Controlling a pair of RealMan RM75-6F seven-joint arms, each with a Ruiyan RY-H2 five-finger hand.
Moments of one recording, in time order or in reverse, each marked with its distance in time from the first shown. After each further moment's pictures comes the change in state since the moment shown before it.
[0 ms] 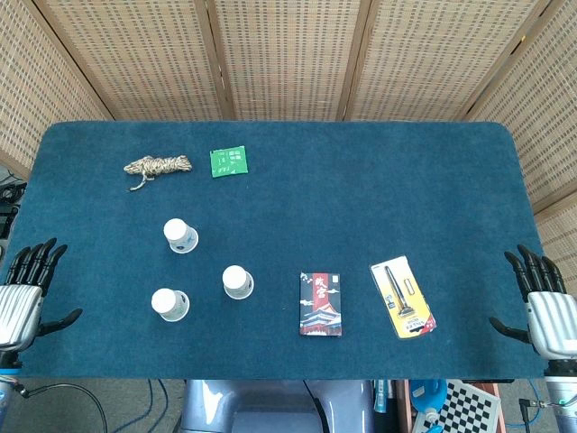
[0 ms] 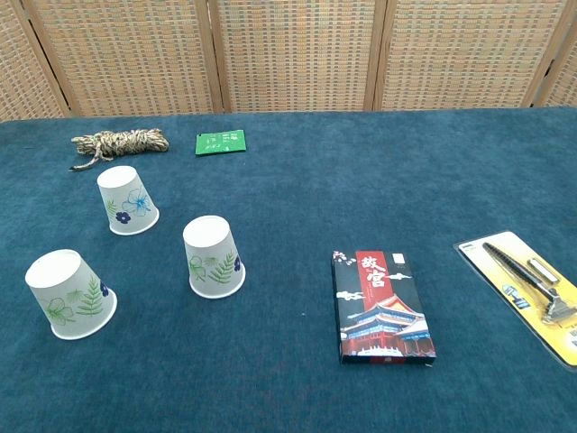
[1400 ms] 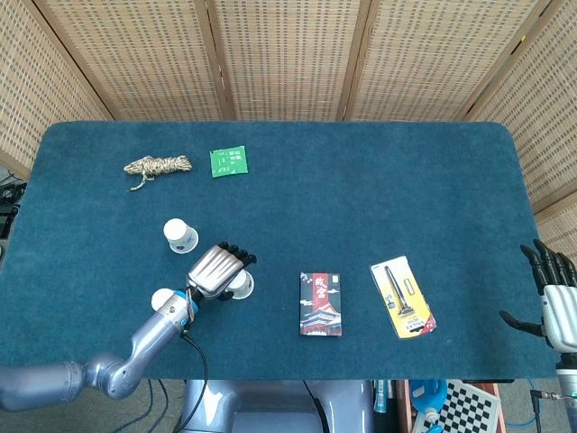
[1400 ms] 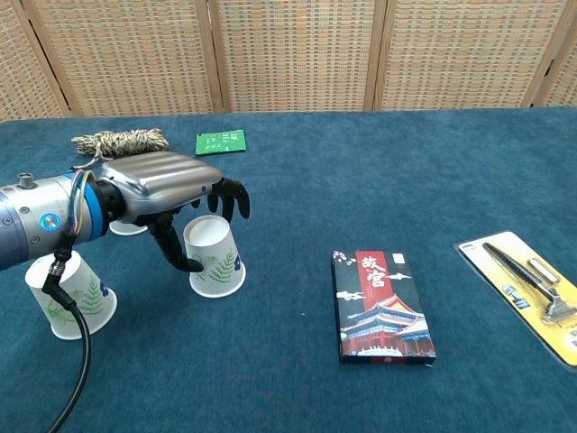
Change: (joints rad) left arm -0.599 -0.412 -0.207 0.031 -0.387 -0.695 0.615; right arm 0.012 0.018 0.027 0.036 0.060 -0.047 0.090
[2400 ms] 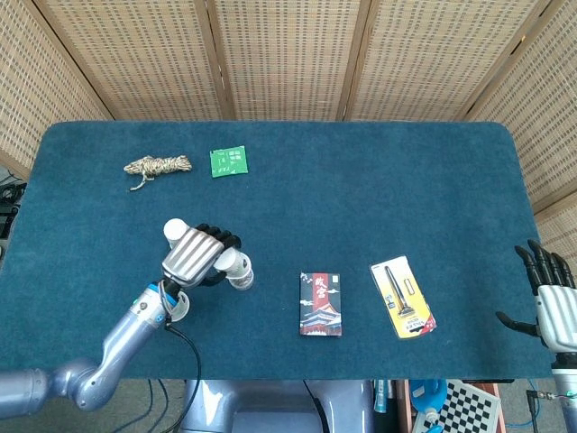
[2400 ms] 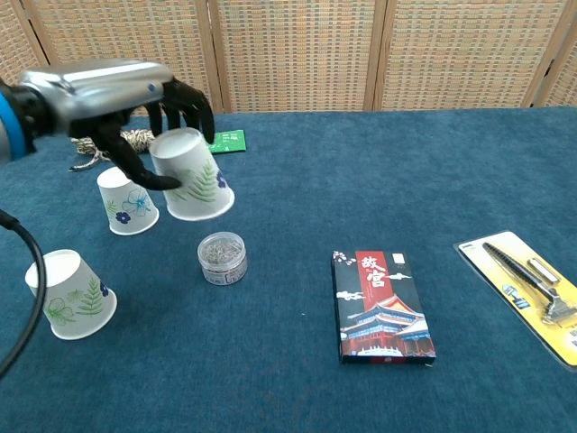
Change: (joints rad) left arm 0.042 0.240 -0.027 -0.267 0.041 0.161 -0.089; right arm 0.005 -0.012 -0.007 -0.006 -0.013 -0.003 -0.036
